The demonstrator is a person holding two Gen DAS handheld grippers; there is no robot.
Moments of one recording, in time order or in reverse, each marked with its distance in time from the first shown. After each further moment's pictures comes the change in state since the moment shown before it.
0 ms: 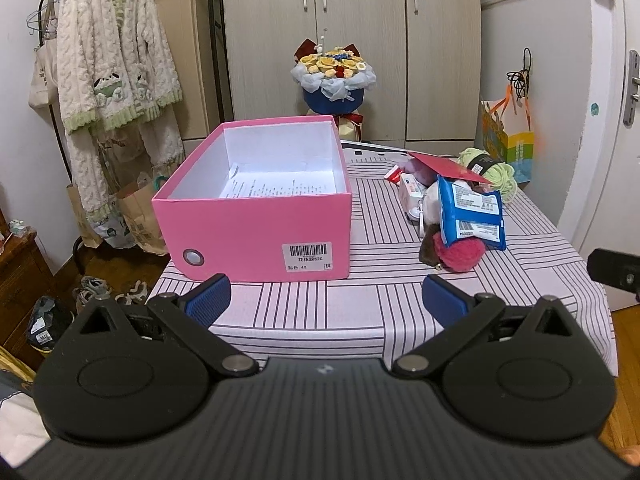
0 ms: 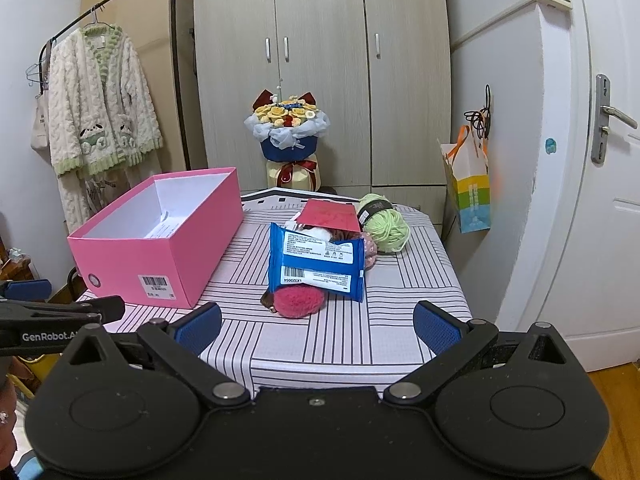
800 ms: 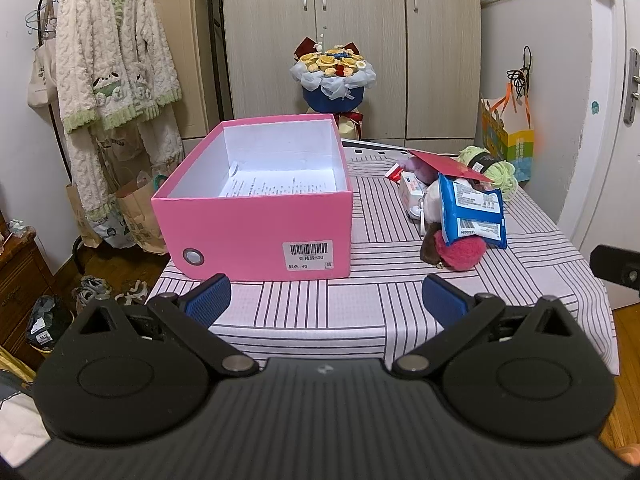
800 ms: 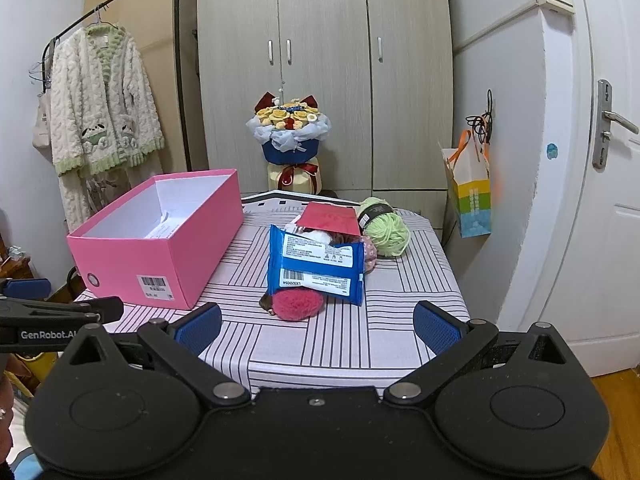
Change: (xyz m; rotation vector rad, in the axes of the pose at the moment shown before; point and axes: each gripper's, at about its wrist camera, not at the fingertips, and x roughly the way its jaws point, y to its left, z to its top) left arm 0.001 0.001 0.000 0.005 -0.001 0.000; right arm 0.001 -0.003 0.001 -0.011 -0.013 0.018
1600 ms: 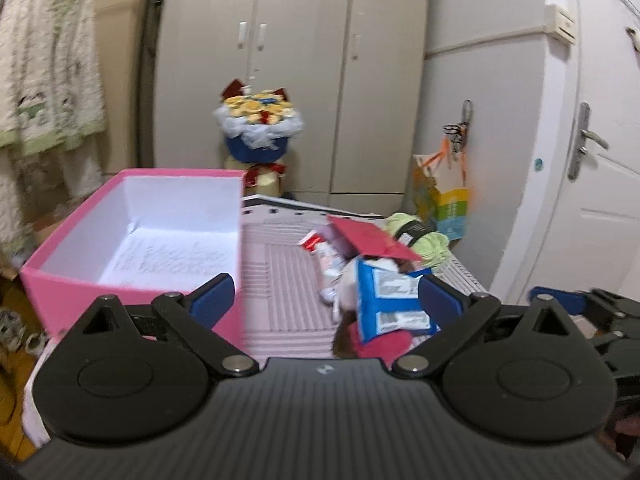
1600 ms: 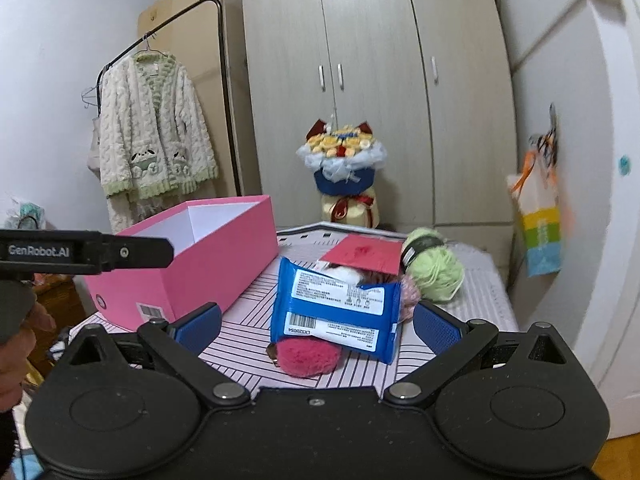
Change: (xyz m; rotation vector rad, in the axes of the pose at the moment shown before) left arm 0.068 -0.041 0.041 -0.023 -0.162 -0.249; right arm 0.098 -0.056 0.001 -0.006 -0.108 0.245
